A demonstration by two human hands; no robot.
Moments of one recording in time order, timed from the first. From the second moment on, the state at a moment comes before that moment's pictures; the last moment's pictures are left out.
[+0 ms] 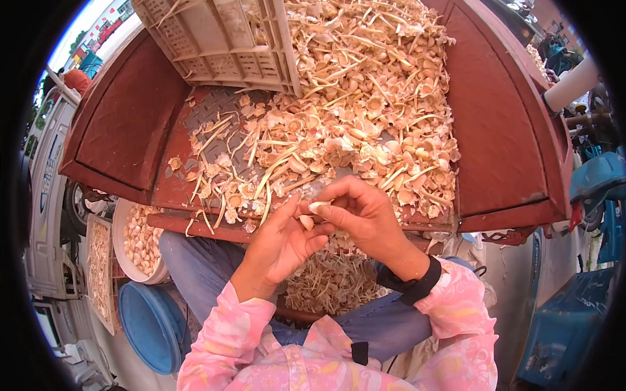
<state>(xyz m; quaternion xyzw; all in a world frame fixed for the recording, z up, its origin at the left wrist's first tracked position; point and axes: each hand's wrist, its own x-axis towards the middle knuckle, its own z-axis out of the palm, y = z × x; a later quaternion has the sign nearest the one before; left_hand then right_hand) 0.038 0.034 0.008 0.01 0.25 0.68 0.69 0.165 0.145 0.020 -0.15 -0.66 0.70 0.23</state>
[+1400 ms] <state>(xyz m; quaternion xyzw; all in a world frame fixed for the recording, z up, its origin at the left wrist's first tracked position) 0.074 0.033 -0.006 0.52 0.57 0.63 0.07 0.176 0.140 0.010 -0.20 -0.77 0.53 0.30</state>
